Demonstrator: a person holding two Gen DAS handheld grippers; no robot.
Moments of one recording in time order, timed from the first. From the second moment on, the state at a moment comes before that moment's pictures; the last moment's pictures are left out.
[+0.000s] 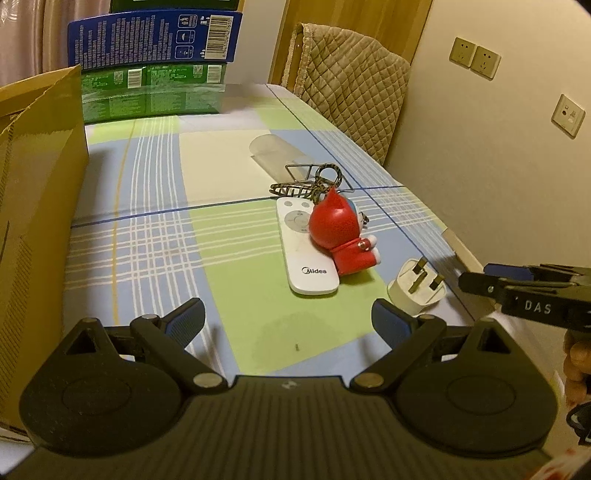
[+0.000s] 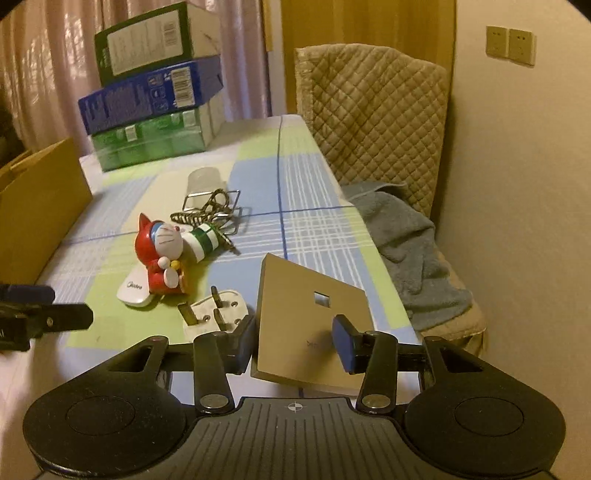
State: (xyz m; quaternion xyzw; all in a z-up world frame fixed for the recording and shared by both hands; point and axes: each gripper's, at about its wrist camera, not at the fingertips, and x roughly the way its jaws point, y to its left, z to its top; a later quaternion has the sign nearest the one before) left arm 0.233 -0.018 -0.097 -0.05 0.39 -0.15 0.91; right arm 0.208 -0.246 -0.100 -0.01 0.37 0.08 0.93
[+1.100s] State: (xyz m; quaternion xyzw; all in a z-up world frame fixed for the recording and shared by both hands) left arm 0.231 -0.021 -0.102 -0.04 0.39 -0.16 0.91; right arm 0.221 -0.269 -0.118 0.03 0.40 0.09 0.91
